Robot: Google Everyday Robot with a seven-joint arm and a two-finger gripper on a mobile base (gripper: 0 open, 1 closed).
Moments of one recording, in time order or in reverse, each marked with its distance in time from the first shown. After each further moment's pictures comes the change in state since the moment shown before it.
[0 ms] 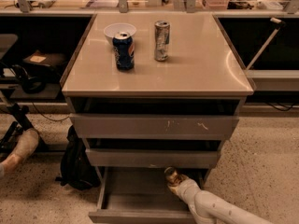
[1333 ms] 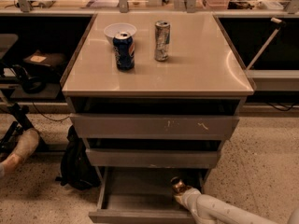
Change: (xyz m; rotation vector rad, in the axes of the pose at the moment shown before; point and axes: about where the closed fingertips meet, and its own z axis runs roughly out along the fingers) arm 0.088 0.010 0.020 -0.025 0.180 0.089
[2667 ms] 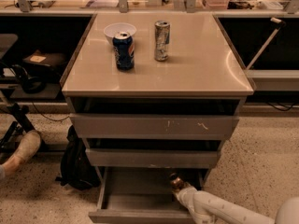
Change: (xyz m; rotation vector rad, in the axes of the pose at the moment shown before) arm -0.010 0.007 0.027 -0.035 -0.014 0.015
